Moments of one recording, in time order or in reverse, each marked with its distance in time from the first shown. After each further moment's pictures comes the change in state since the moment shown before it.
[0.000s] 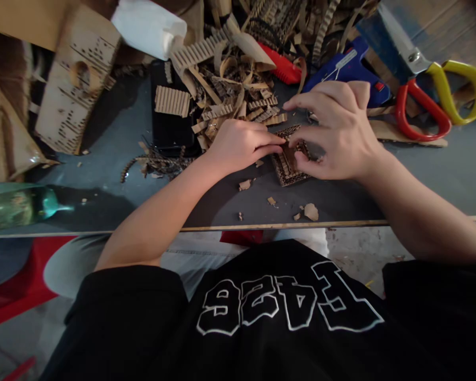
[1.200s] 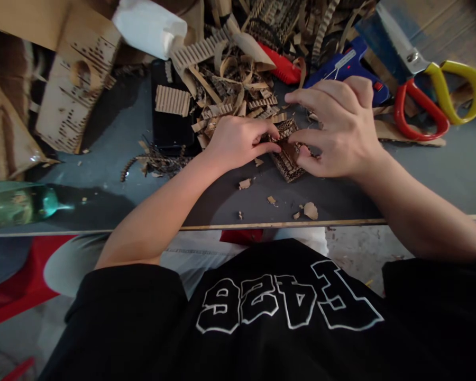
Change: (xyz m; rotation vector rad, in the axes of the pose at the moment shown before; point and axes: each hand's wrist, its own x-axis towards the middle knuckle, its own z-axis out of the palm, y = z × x) left_hand 0.003 -0.003 -0.001 0.037 0.021 -0.074; right_hand 0.001 -0.001 0.001 0.062 -0.029 0.049
